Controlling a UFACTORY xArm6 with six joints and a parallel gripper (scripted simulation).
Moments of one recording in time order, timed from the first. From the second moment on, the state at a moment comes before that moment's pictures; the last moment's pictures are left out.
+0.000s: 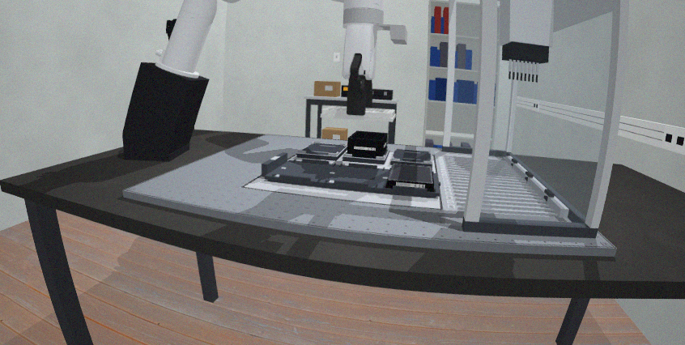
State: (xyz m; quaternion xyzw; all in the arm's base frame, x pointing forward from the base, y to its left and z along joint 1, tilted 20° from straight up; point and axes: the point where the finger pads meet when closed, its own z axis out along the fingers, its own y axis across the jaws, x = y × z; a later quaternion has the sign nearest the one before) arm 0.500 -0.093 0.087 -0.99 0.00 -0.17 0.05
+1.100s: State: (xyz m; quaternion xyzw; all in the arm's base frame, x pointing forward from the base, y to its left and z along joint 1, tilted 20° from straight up) arm 0.500 -0.093 0.087 -0.89 0.43 -0.13 0.12
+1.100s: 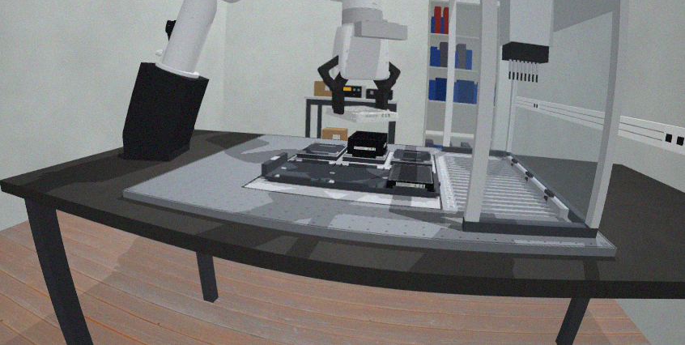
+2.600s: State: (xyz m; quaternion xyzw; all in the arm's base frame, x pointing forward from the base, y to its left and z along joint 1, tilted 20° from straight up) arm 0.502 -0.093 0.084 -0.70 0.70 -0.08 0.15
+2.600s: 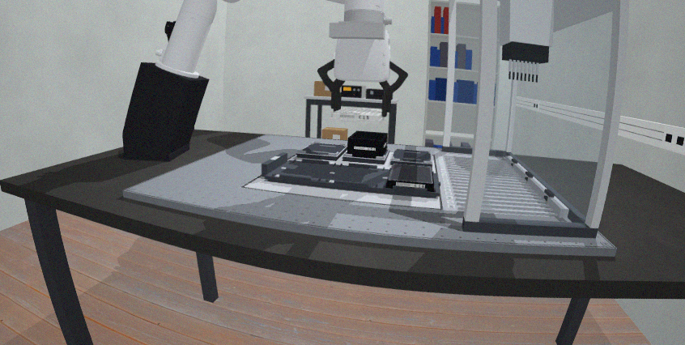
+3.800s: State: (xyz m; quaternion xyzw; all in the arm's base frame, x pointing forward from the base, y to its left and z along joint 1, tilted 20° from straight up) arm 0.518 -0.088 0.034 -0.70 0.70 -0.08 0.15
